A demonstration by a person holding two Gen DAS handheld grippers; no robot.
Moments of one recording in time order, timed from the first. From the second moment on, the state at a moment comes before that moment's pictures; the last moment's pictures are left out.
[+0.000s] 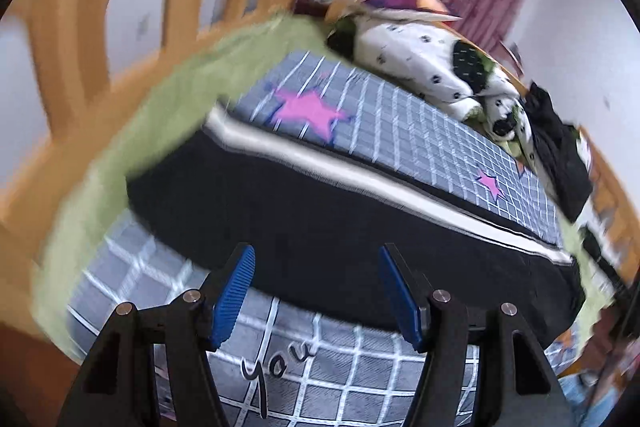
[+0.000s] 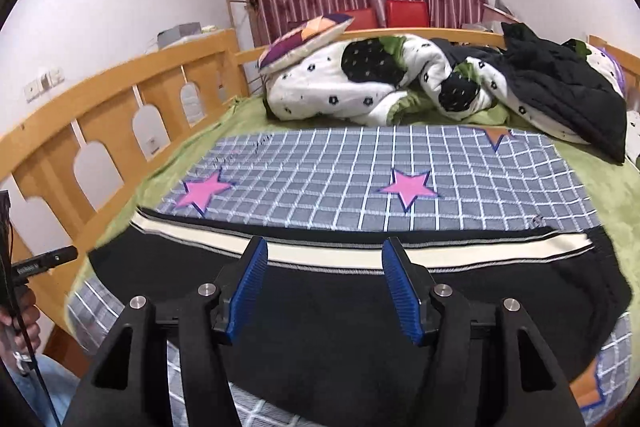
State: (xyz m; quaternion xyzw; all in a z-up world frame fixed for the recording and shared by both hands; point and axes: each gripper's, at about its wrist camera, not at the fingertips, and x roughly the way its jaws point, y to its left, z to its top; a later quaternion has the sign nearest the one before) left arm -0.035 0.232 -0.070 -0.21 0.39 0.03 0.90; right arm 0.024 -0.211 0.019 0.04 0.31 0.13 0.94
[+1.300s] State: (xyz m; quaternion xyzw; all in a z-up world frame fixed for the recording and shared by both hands) left arm 0.048 0.011 0.001 0.11 0.24 0.09 0.96; right arm 0.019 -0.303 -0.023 0.04 0.29 0.01 0.96
